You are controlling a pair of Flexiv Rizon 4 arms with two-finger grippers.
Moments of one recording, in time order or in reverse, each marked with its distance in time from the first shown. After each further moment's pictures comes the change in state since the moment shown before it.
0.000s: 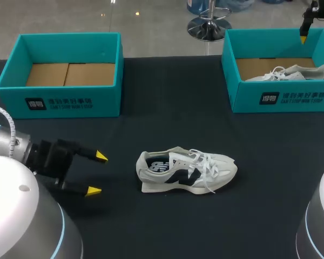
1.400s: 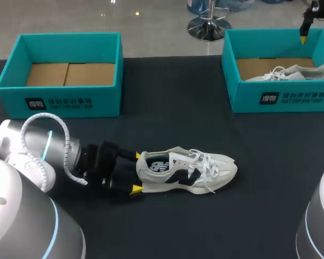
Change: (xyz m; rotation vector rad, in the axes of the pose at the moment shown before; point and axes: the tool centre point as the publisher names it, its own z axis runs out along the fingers) left arm -0.035 0.002 0.115 0.006 -0.026 -0.051; right arm 0.000 0.000 0.000 0.000 0.000 0.000
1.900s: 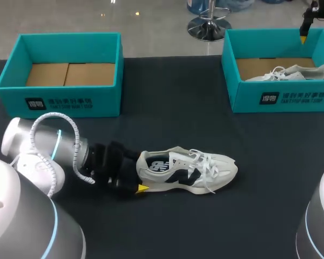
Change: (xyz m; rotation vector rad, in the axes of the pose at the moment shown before) left arm -0.007 0.007 0.016 -0.055 -0.009 -0.018; right arm 0.000 0.000 0.000 0.000 0.000 0.000
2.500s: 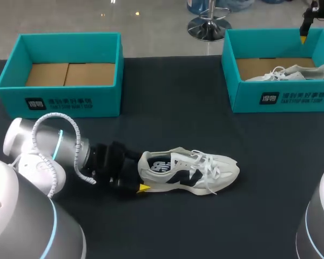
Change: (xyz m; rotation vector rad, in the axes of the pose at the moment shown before) left arm 0.002 -0.003 0.003 0.019 0.012 0.013; right arm 0.000 0.000 0.000 0.000 0.000 0.000
